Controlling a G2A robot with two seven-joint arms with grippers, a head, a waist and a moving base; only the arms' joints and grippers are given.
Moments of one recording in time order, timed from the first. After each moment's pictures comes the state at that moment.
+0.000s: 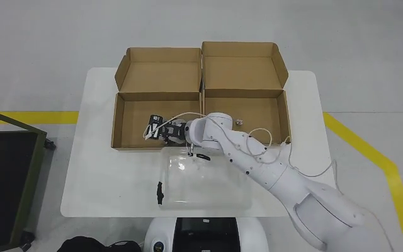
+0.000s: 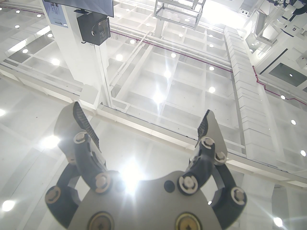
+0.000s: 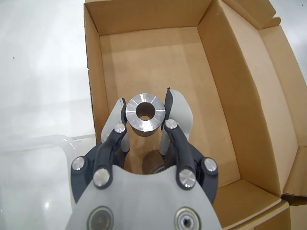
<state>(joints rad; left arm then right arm) -0.17 -0.33 -0.48 -1.21 3.07 0.34 0.06 -0.51 -1.53 0.49 -1.07 -1.19 -0.52 0.37</state>
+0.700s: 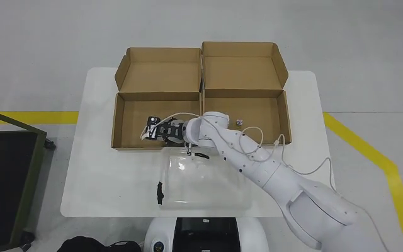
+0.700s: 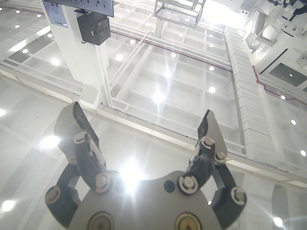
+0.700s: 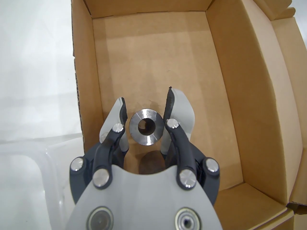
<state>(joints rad) -0.17 -0.33 -0.48 -1.21 3.07 0.34 0.06 -0.49 -1.58 0.49 -0.98 -1.24 -0.55 0.38</state>
